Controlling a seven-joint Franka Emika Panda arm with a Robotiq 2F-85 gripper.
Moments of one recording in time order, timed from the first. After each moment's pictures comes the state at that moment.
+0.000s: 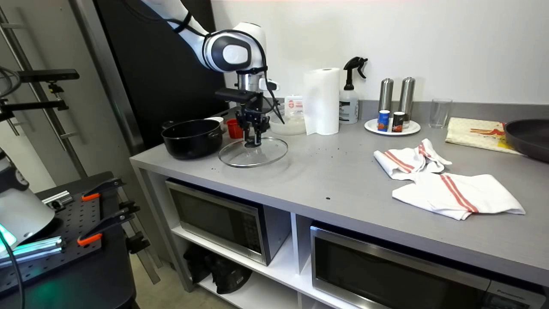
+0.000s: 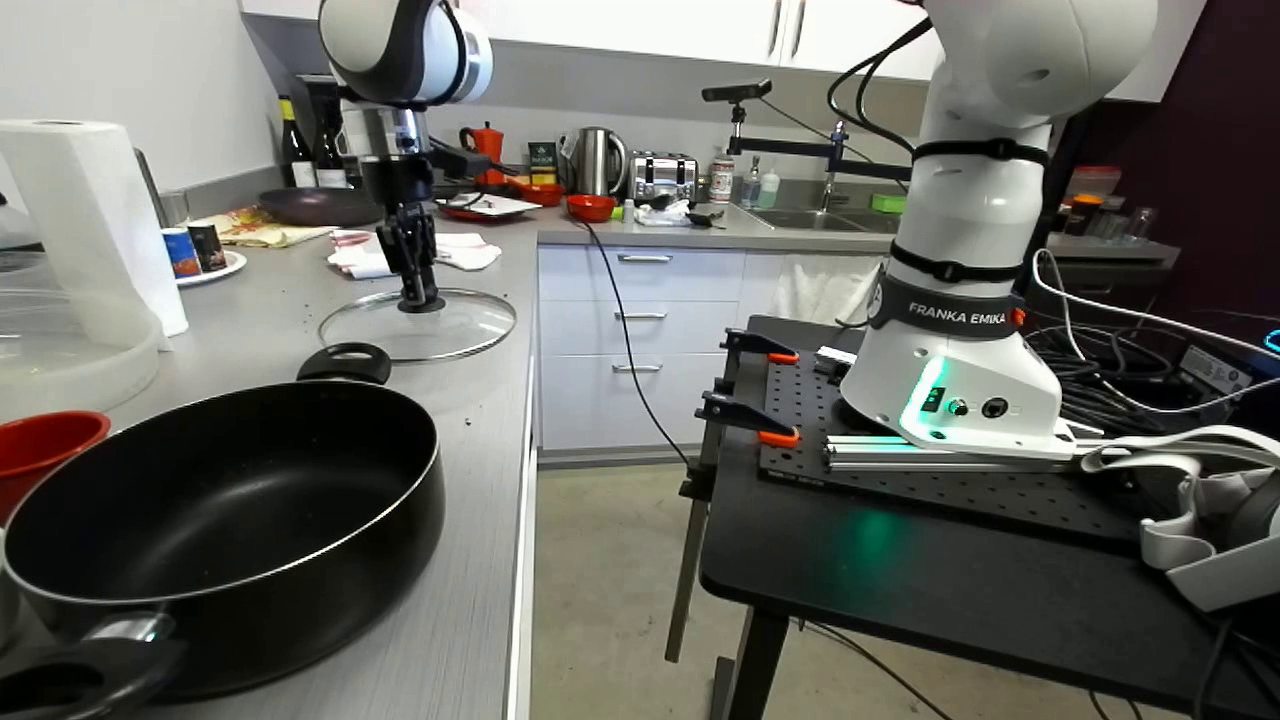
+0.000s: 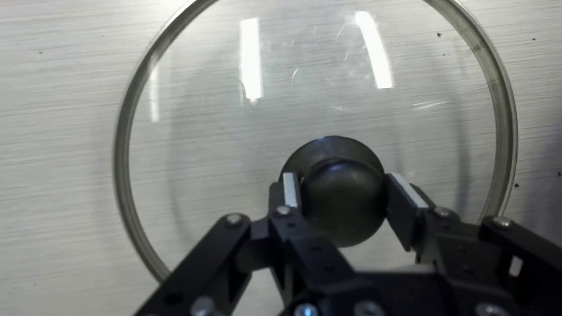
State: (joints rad) arm -0.08 0.60 0.04 -1.83 -0.01 2.32 -0.35
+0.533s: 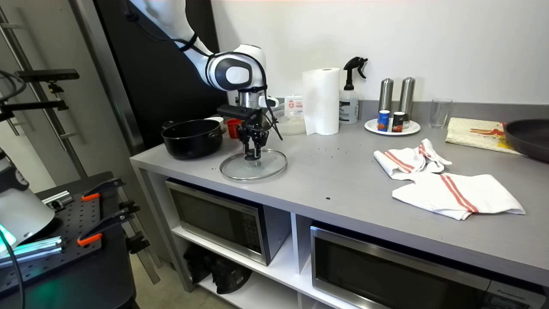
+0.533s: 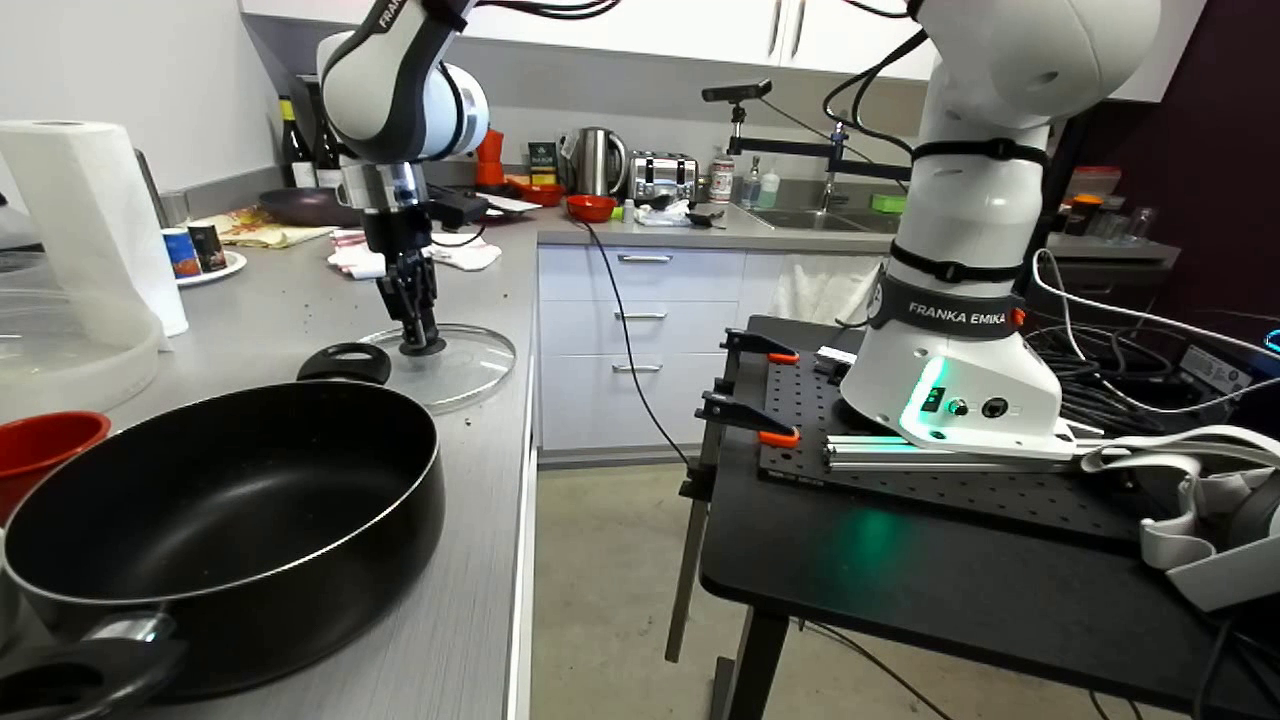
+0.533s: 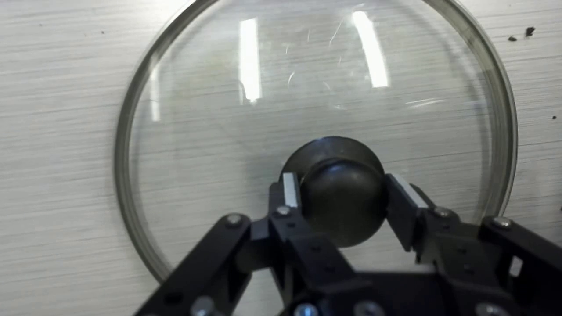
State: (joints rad) arm -0.06 0.71 0.04 -1.80 -0.03 2.39 -0.31
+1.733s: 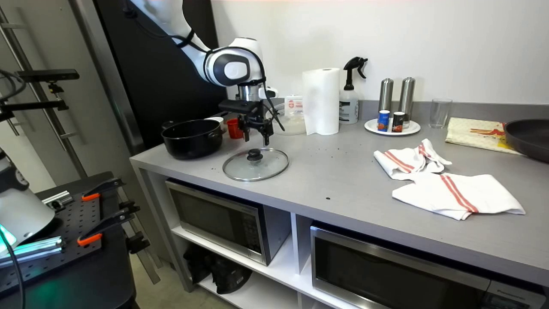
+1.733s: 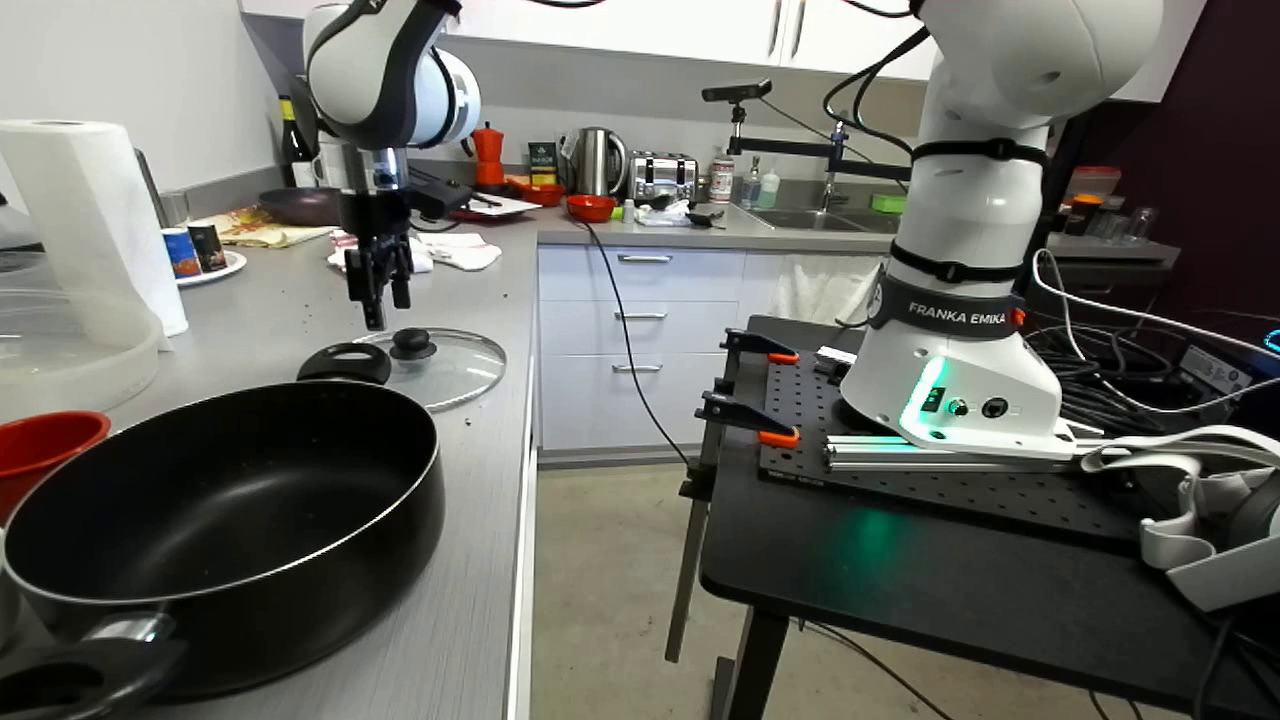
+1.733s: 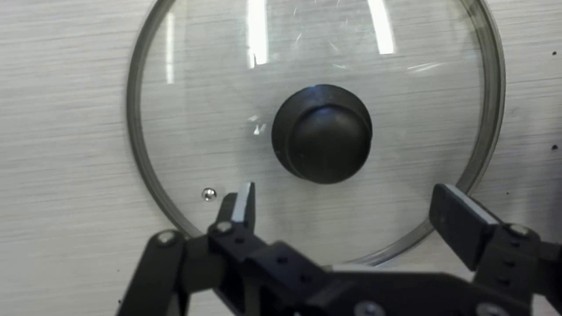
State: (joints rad) arm -0.05 0.69 0.05 -1.80 -0.03 2.48 -0.30
